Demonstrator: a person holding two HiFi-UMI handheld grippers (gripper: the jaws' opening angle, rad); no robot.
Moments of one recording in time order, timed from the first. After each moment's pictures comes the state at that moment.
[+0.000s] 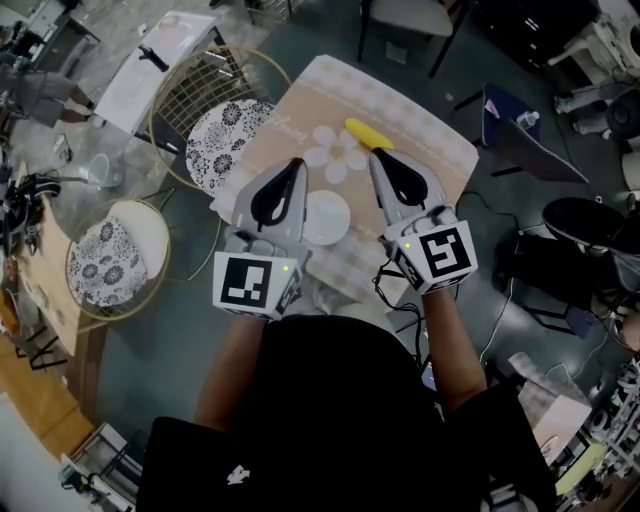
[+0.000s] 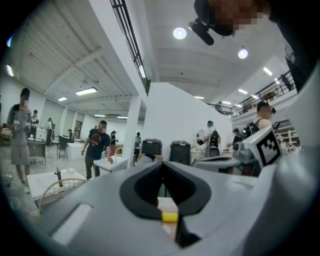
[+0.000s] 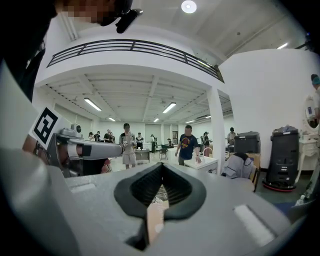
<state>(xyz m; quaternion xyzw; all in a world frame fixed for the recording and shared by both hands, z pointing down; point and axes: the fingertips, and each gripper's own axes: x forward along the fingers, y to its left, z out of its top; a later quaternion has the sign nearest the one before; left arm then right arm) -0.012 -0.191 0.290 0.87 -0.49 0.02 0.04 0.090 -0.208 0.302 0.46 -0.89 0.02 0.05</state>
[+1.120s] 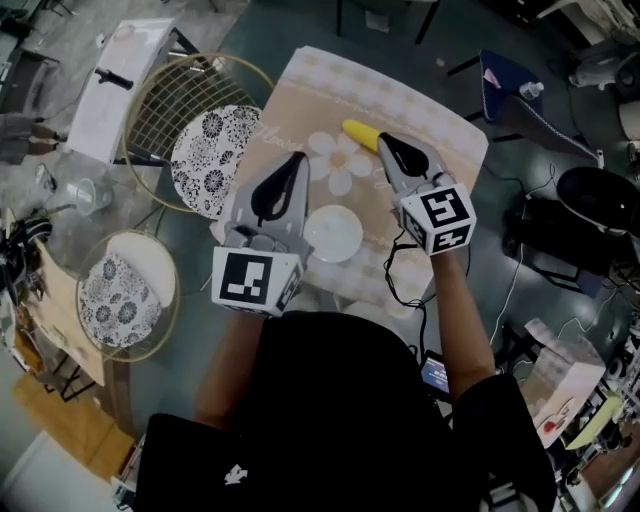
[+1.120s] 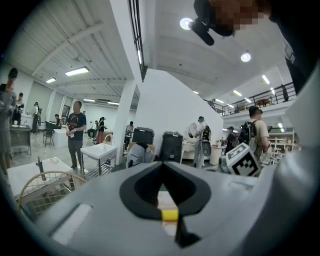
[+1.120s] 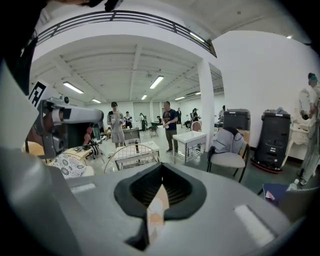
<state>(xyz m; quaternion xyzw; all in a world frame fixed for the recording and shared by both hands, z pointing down) -0.008 -0.309 0.342 0.90 -0.42 0.05 0.09 0.118 -0.332 0.428 0.49 -0.85 0.12 0.16</state>
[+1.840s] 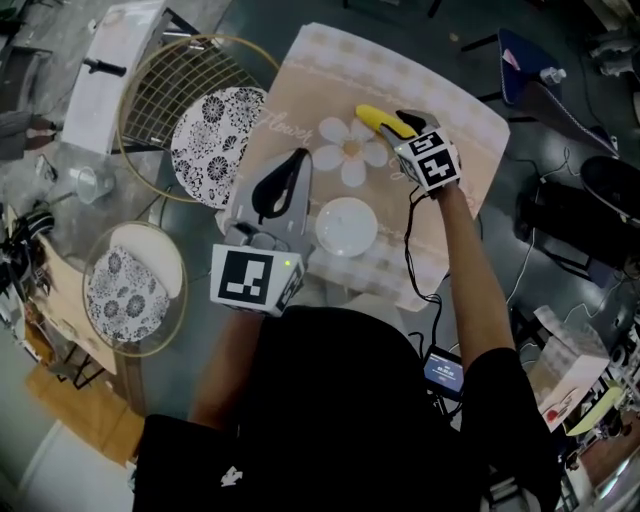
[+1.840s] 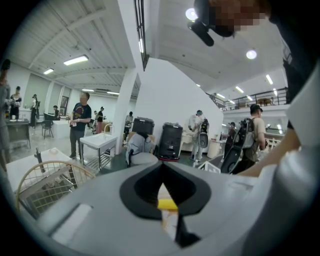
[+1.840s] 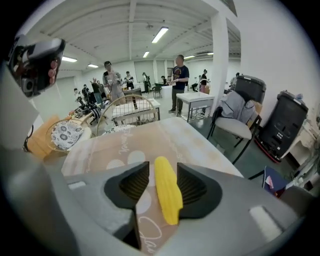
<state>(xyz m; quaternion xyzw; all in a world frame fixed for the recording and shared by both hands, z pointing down) -0.021 -0.334 0.393 0.90 -0.40 0.10 0.13 0.143 -0.381 0.623 0.42 -0.80 0.21 0.37</state>
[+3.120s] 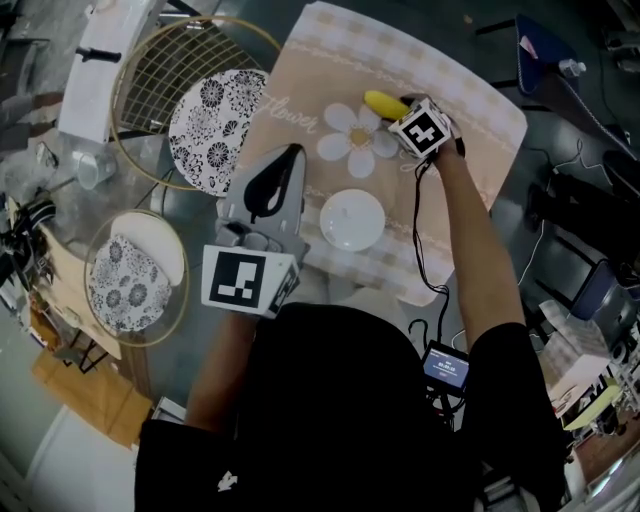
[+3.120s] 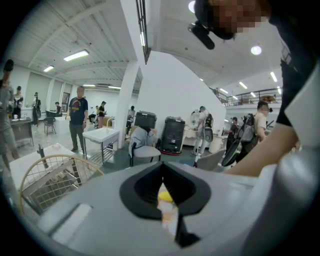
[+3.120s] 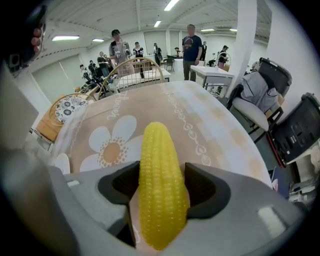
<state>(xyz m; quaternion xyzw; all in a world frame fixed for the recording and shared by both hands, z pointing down) -0.030 -0.344 0.422 0.89 -0.41 0.13 0.15 0.148 -0.387 0.727 0.32 -0.76 0.24 0.51</state>
